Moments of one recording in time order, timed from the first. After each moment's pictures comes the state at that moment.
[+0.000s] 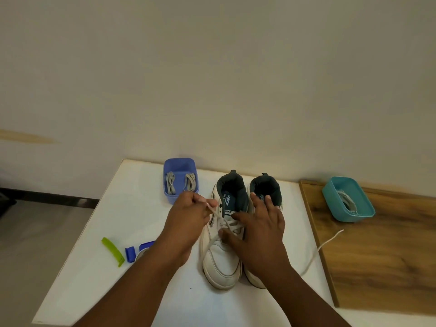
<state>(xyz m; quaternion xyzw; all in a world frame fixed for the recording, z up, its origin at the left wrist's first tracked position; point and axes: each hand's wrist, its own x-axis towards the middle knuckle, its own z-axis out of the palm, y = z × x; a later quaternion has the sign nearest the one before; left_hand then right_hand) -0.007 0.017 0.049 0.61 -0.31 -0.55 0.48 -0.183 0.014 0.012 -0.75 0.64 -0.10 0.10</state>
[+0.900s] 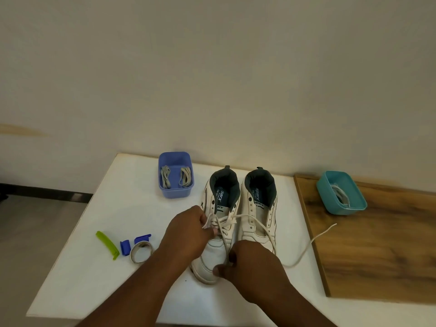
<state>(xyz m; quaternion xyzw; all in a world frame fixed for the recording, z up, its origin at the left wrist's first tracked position) -0.014 0.030 0.015 0.72 -0.58 -0.34 0.16 -0.178 0.068 0.034 -0.69 0.67 0.07 0.27</state>
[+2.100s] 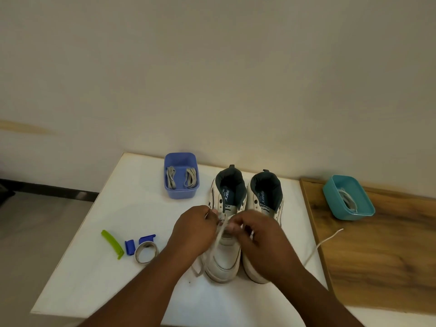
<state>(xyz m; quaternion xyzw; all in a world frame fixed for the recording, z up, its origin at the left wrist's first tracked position) -0.017 0.015 0.008 0.72 -0.55 -0.35 0.23 -0.193 0.032 0.044 -0.78 0.53 -0.22 0.26</state>
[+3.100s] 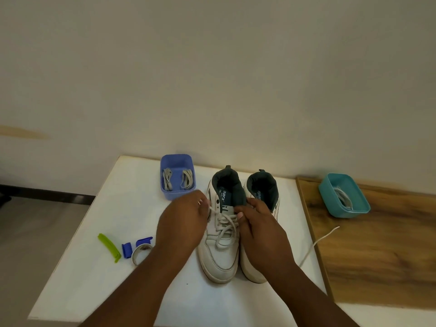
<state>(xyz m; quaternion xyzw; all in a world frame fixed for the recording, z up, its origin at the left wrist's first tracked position) -0.004 0.015 0.017 0.72 -0.62 -0.16 0.28 -0.201 0.017 0.004 -0.76 0.60 -0.22 0.15</state>
